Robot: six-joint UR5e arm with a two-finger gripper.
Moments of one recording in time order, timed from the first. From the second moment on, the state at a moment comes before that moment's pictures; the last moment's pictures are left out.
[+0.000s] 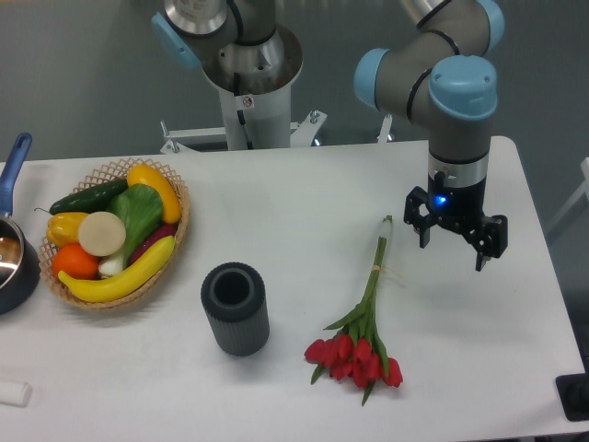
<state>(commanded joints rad) 2.74 -1.89 -1.69 -0.78 1.47 1.38</state>
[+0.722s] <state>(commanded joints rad) 2.72 -1.91 -1.75 -0.77 1.47 1.10</state>
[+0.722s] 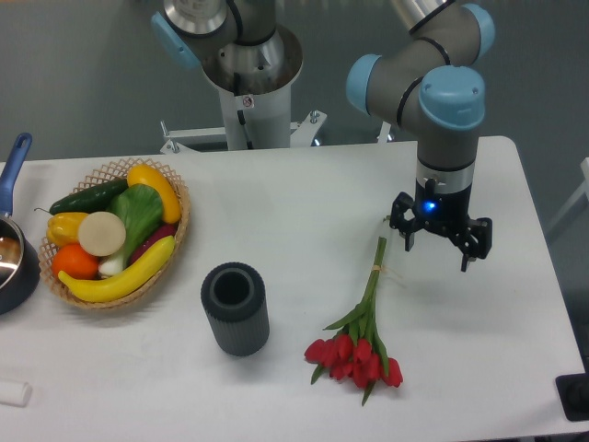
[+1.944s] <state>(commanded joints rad) 2.61 -2.06 -1.78 -0.77 1.46 1.08</state>
